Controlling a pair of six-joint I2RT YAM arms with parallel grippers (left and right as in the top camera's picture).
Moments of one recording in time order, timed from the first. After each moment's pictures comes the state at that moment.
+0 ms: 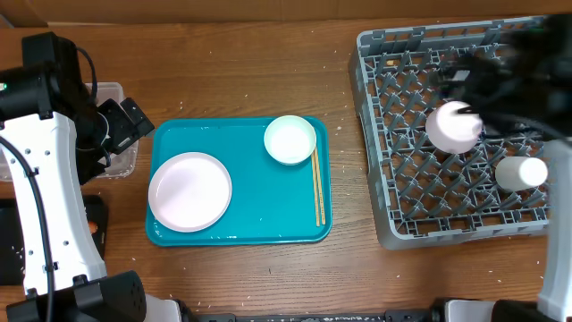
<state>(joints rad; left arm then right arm) 0.24 1.65 1.88 -1.65 0.07 -0.47 -0.03 1.52 1.83 -1.29 -0.31 0.41</state>
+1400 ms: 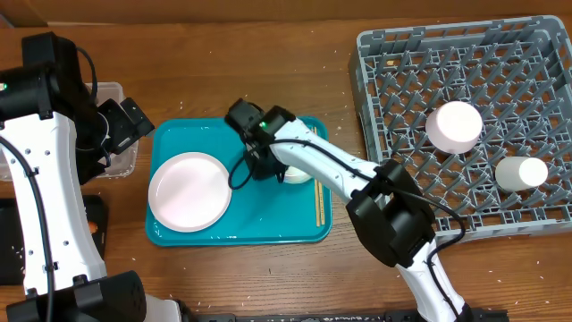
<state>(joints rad) 0.24 1.65 1.88 -1.65 0.07 -0.47 0.79 2.28 1.93 -1.08 0.04 0.40</state>
